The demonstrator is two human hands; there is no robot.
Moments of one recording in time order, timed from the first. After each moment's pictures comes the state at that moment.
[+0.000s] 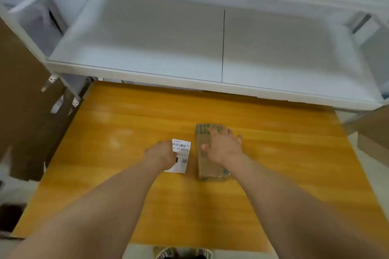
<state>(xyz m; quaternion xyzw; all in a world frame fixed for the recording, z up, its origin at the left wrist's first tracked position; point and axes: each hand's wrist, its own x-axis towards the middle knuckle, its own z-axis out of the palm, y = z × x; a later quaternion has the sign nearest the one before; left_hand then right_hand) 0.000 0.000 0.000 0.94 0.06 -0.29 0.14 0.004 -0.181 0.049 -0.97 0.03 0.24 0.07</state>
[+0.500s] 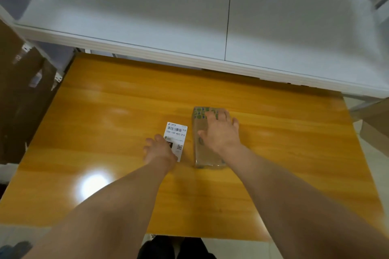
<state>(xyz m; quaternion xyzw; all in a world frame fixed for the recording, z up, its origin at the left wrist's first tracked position) -0.021 -0.027 -0.066 0.90 0.25 -0.29 0.20 0.016 -0.182 0.021 -0.98 0.01 0.20 0.07</state>
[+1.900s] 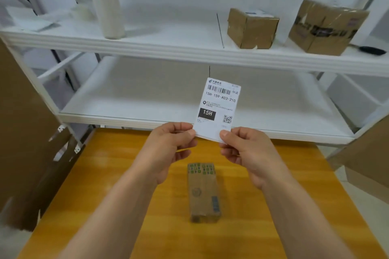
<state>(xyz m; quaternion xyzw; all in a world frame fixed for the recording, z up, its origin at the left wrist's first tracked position) -0.034 -0.042 0.244 0.61 0.08 -0.12 0.78 -0.051 -0.228 0.263 -0.73 0.13 0.06 0.67</state>
